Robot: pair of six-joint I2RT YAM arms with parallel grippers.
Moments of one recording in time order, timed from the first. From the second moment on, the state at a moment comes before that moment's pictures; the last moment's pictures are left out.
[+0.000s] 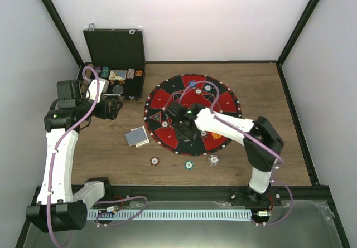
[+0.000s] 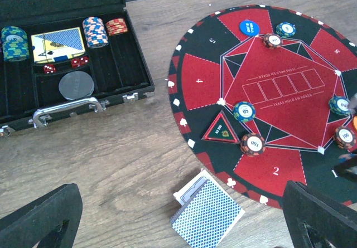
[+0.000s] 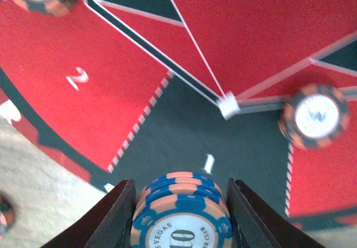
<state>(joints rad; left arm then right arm) 0.08 1.04 1.22 -0.94 0.41 0.24 0.91 1.73 1.31 -0.94 0.14 0.69</state>
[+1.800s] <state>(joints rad) 0.08 1.04 1.22 -0.94 0.41 0.24 0.98 2.19 1.72 -0.85 0.14 0.62</state>
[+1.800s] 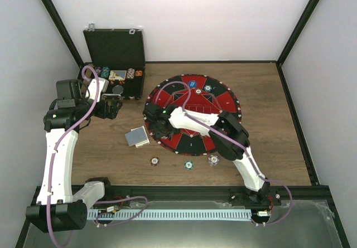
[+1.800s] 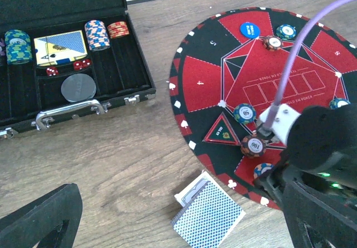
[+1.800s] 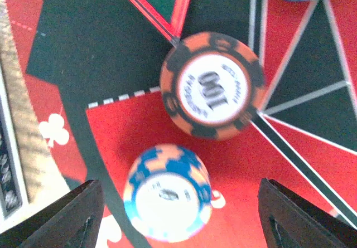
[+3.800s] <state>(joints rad) 0.08 1.05 1.21 -0.92 0.44 0.24 0.91 1.39 0.76 -0.83 0.13 0.86</state>
